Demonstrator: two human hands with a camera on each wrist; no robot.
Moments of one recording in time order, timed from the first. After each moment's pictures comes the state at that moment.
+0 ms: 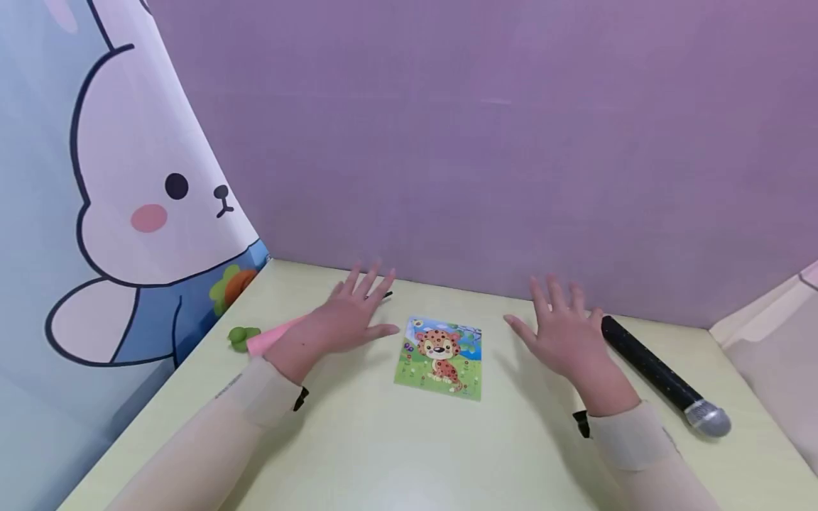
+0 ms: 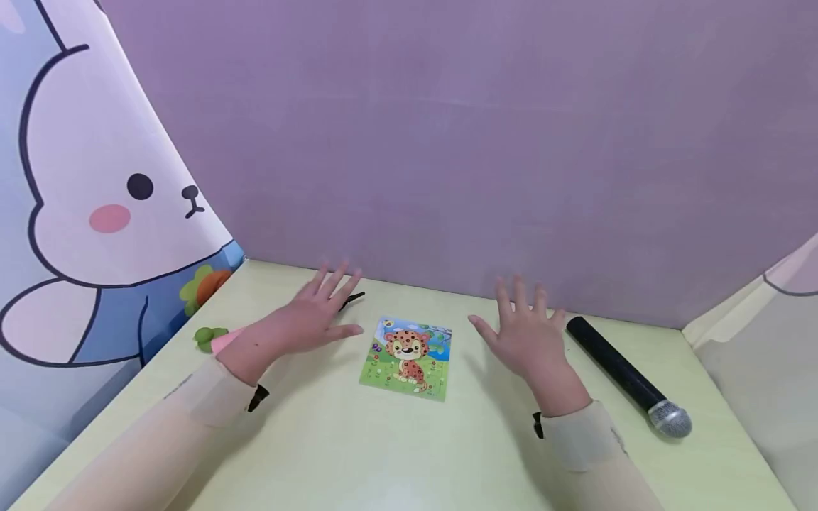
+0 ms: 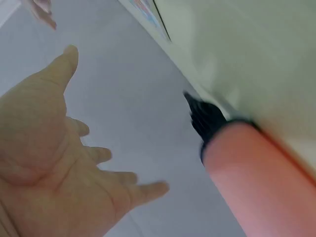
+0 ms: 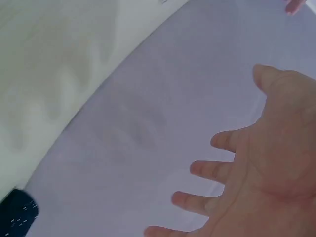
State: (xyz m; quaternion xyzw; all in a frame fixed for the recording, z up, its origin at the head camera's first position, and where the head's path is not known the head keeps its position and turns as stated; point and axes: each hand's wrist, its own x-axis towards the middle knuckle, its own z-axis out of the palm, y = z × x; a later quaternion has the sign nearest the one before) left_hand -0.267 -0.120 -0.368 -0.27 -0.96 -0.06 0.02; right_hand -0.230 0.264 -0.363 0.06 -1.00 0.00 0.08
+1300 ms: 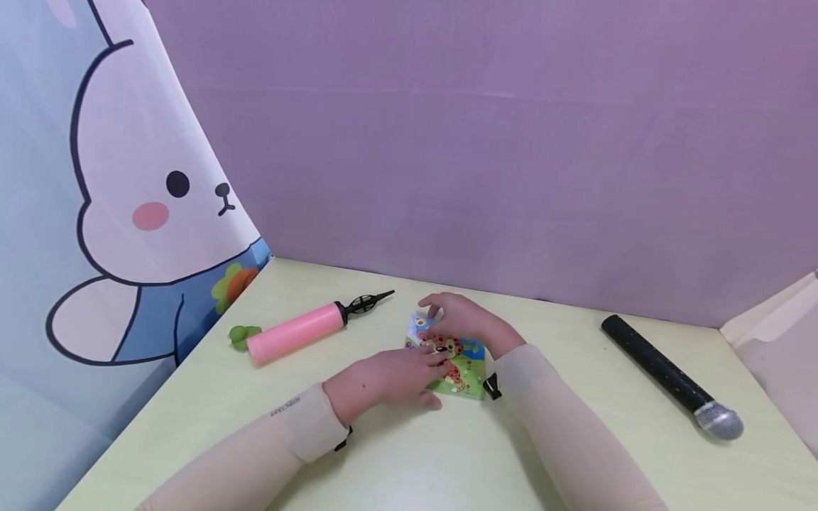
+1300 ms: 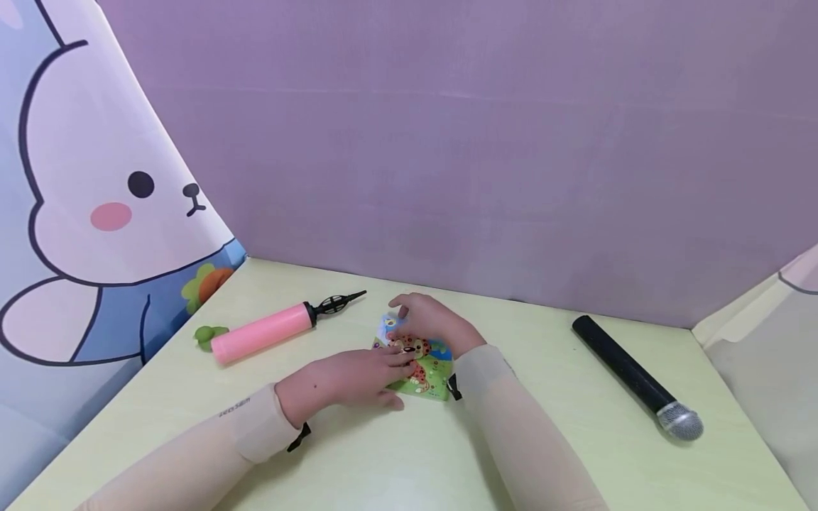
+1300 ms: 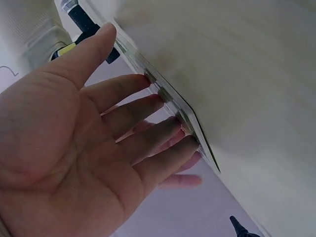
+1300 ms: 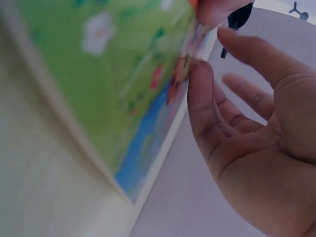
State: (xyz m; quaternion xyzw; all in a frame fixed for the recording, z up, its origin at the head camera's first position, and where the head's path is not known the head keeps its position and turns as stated) left_hand -0.214 -0.035 -0.387 -0.41 -0.90 0.03 -0.13; right_hand -0.321 0.144 -0.396 0.22 -0.92 0.27 -0.15
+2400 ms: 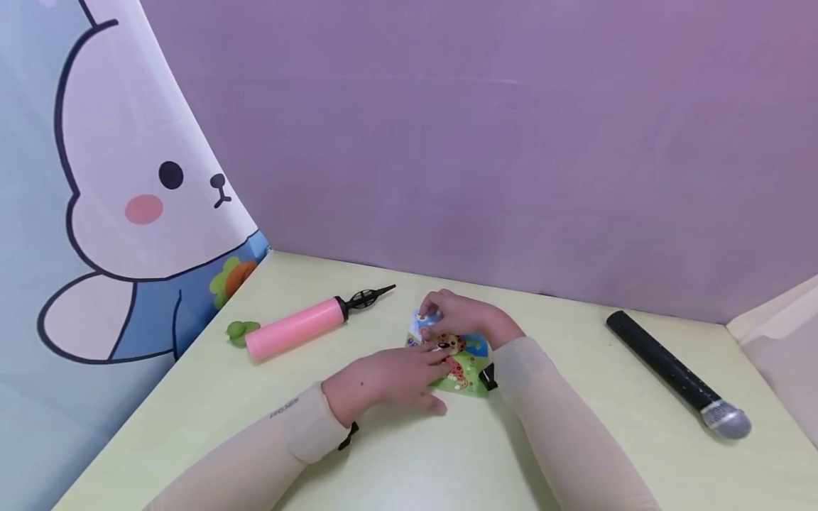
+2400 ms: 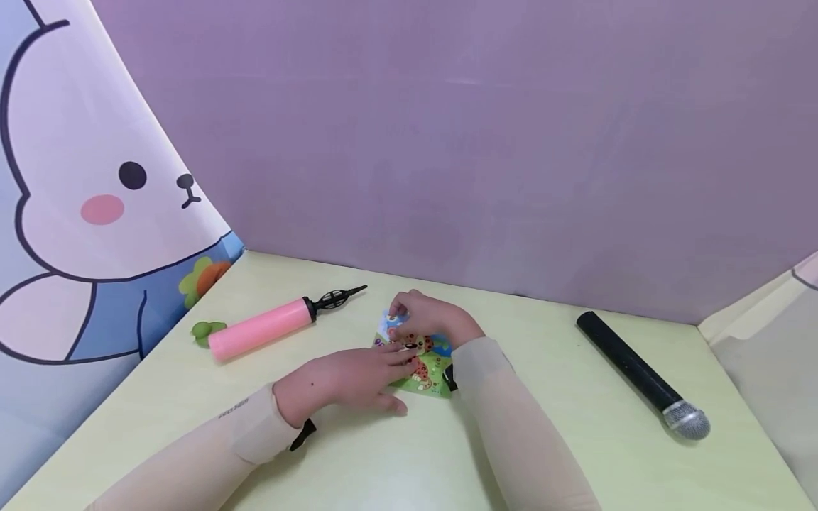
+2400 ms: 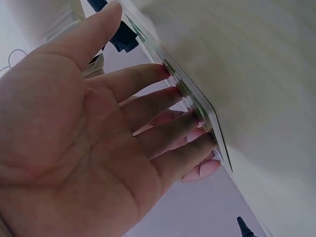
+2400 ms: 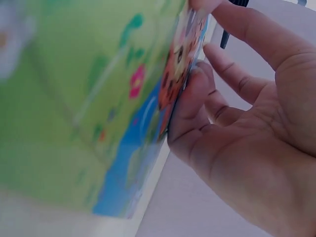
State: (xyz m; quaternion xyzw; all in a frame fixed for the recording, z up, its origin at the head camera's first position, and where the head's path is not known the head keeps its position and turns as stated) left_hand -0.218 -0.039 -0.393 -0.41 -0.90 0.00 -0.16; right_hand -0.325 0.144 -0.394 0.25 -0.91 0.26 -0.22
